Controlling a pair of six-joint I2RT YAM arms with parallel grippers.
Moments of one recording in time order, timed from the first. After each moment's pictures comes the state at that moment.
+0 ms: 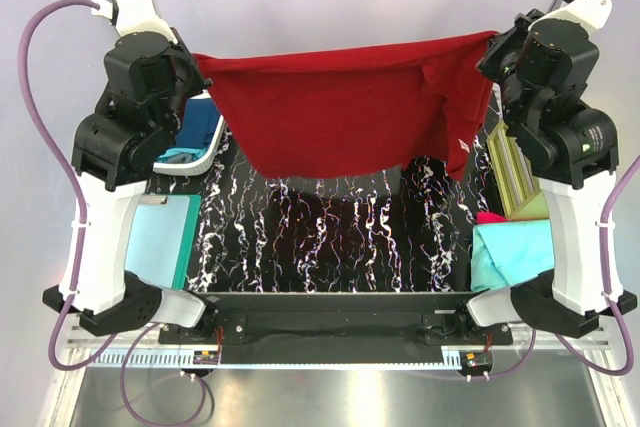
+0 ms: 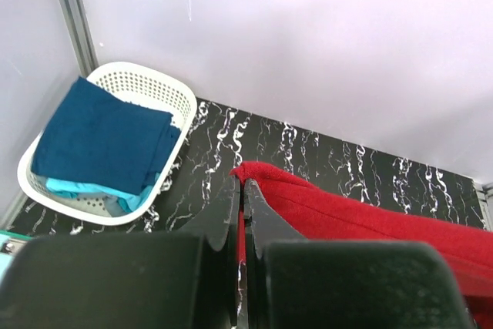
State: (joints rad) left arm -0.47 1.39 2.18 -0.97 -0.58 -0.37; right arm 0.41 1.40 2.22 -0.87 0.61 0.44
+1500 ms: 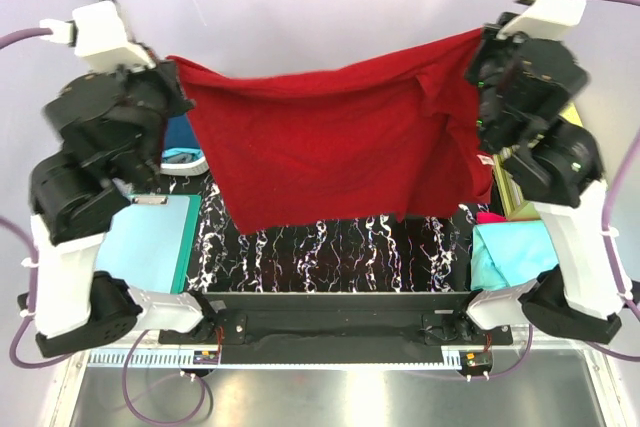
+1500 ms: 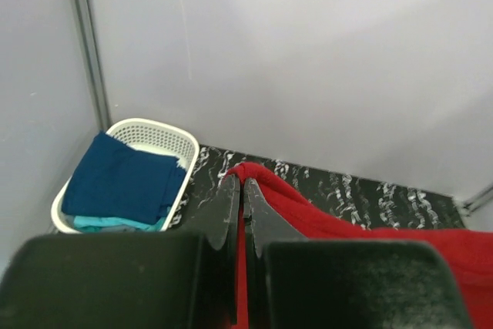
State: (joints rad) left arm -0.86 1.26 2.23 -0.91 -0.94 -0.17; right arm 0.73 1.36 2.19 -0.67 0.93 0.01
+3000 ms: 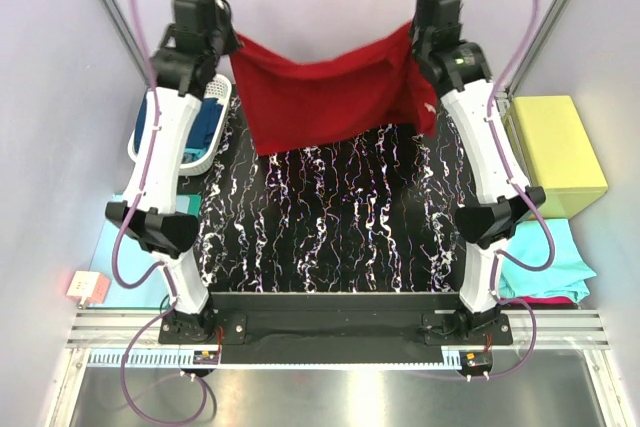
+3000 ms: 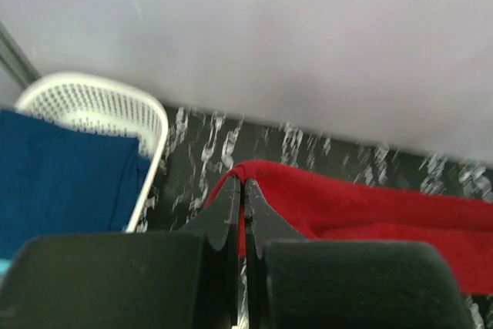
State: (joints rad) left arm -0.26 1.84 2.38 -0.79 -0.29 -0.31; right arm 0.40 1.98 2.51 -0.67 0.65 0.23
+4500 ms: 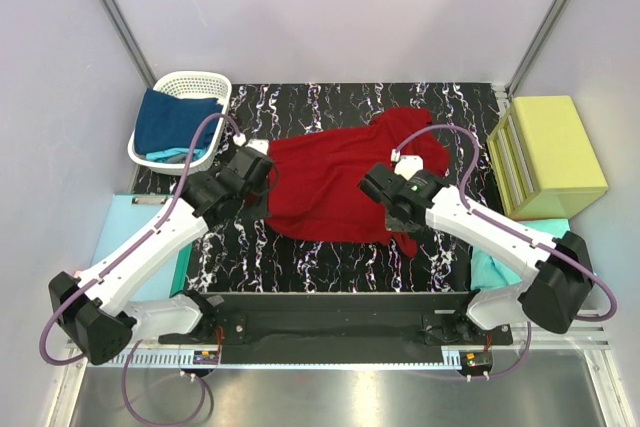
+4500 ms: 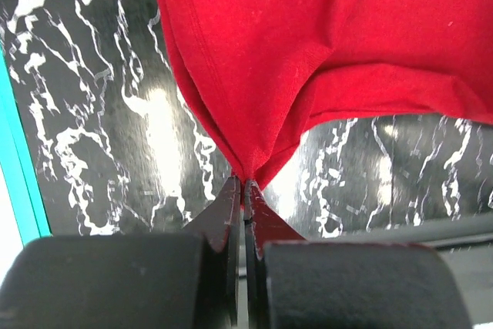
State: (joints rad) left arm -0.68 1.16 1.14 -0.96 -0.26 -0.53; right arm 0.82 1.39 1.16 -1.08 0.50 0.85
